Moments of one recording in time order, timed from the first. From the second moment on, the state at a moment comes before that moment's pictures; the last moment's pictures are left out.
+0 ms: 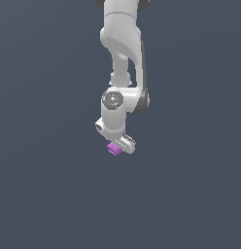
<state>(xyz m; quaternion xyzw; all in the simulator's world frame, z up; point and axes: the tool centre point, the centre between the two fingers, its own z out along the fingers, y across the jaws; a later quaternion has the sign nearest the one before) -0.006 -0.024 0.059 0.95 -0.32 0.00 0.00</state>
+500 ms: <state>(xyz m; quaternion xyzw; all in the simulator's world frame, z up) -0.006 -0.023 0.042 0.95 -0.32 0.00 0.00</state>
